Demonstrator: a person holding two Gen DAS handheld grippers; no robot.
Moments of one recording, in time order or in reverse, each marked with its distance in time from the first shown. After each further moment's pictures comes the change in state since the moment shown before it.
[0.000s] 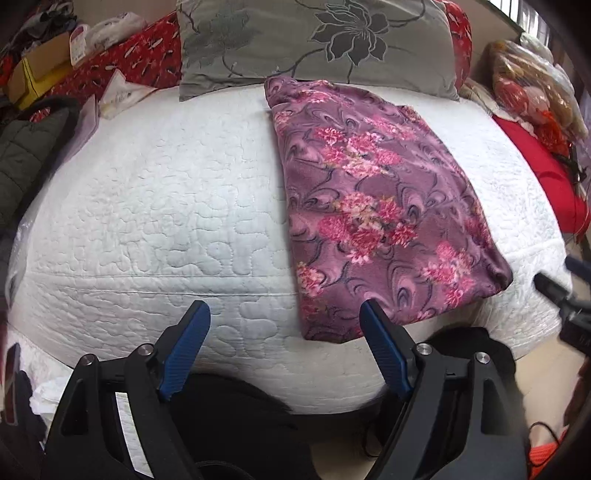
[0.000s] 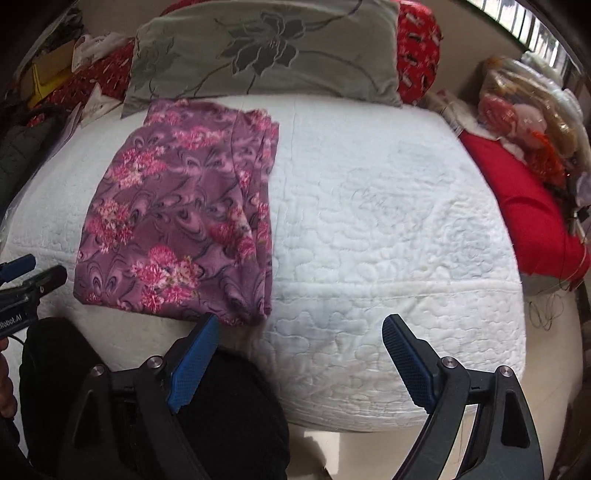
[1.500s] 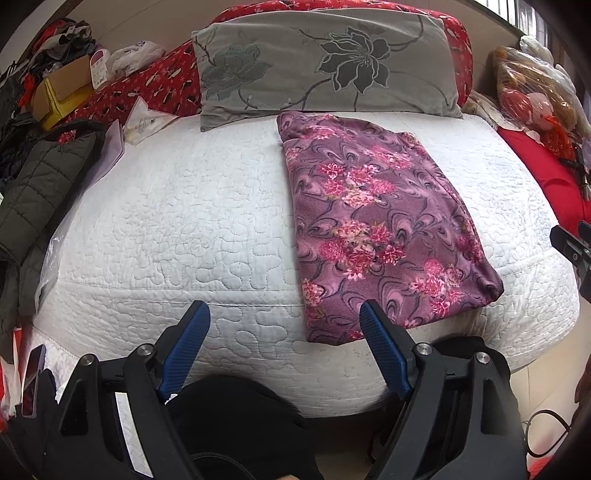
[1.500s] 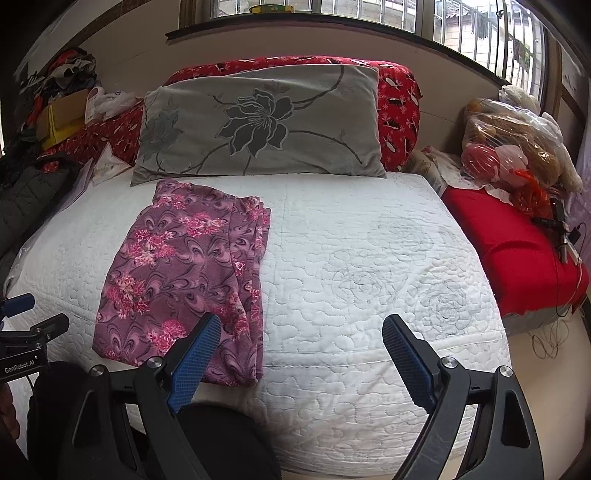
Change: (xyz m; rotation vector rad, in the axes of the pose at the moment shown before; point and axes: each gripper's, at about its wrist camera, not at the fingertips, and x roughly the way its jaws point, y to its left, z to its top) left arm -0.036 -0.012 0.004 -0.011 -0.089 0.078; right arm -0.032 -0.020 0.021 0.033 -0.235 0.028
